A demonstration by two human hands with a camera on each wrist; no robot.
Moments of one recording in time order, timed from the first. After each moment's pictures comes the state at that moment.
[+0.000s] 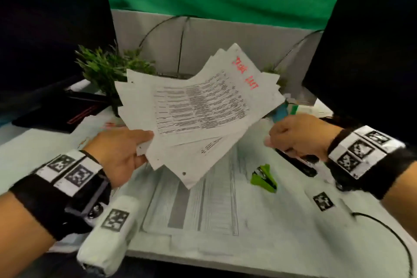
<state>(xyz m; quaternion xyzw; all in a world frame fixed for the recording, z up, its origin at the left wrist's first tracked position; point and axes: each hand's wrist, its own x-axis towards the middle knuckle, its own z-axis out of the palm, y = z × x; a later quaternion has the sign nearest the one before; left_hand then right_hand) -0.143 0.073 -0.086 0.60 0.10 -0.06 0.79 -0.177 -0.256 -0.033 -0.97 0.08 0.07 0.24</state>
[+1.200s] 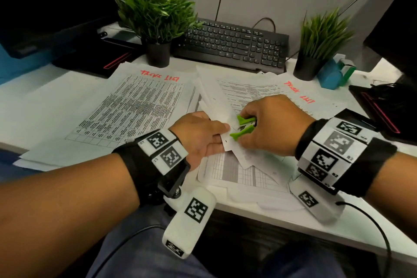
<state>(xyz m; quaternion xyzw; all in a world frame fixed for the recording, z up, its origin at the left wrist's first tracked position) -0.171 0.034 -0.145 0.59 0.10 -0.19 0.78 -0.180 -0.125 -0.096 -0.99 -0.12 -0.02 0.11</state>
